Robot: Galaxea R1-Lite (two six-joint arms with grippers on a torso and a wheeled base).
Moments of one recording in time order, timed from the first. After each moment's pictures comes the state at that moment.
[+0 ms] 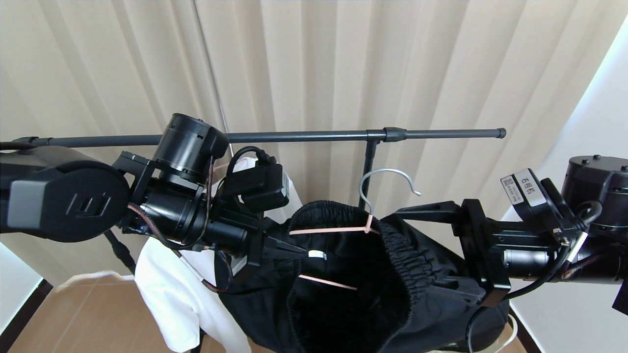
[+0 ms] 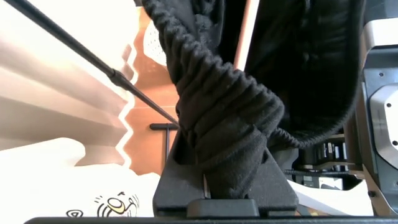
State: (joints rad) left arm -0.51 1.73 -1.19 0.22 -0.66 0.83; right arm 0.40 1.56 -0.60 -0.71 0.90 -0.36
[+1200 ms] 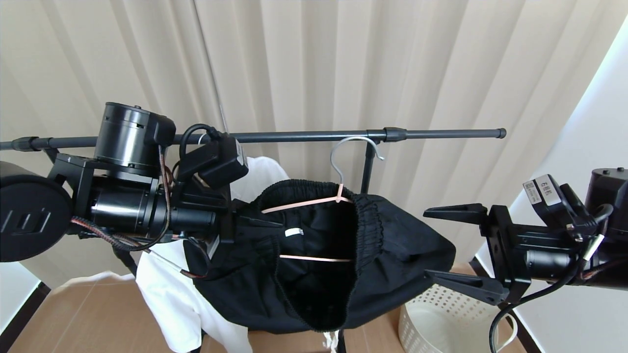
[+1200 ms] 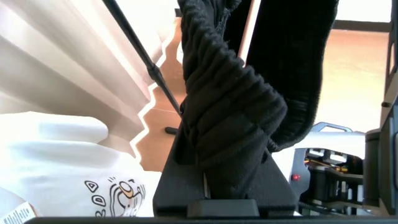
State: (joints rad) left arm -0.41 1.62 -1.05 0.02 -0.66 0.65; right arm 0.23 1.54 -0.53 -0.71 0.94 -0.35
